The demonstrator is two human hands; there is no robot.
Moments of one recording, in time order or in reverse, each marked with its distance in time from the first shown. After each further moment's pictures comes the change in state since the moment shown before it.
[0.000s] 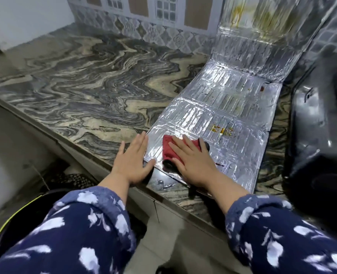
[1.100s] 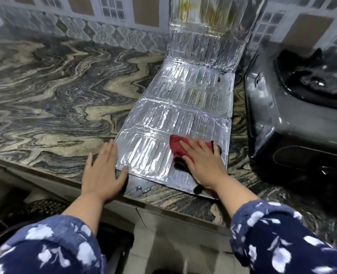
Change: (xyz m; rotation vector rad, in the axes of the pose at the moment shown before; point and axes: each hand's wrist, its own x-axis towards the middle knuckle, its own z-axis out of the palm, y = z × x) left_hand 0.000 -0.004 0.008 0.025 0.103 0.041; right_hand -0.061 0.045 -0.001 -0.015 -0.001 0.411
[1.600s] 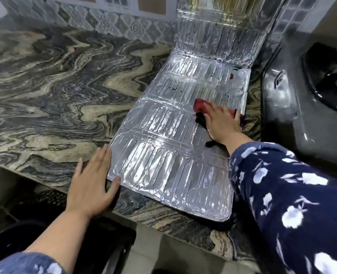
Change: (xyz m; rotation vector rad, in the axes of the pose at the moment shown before) left_hand 0.001 -0.002 0.002 0.017 0.017 0.003; right_hand 0.135 0.083 -0.026 0.060 0.031 0.182
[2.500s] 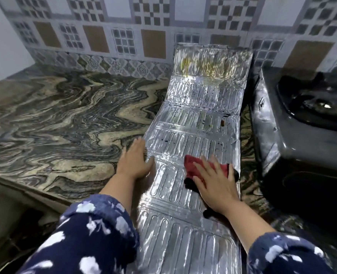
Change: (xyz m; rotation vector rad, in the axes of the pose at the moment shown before) left_hand 0.094 0.051 -0.041 -0.215 -0.052 0.033; right_hand -0.144 -0.046 0.026 0.003 0.000 -0.088
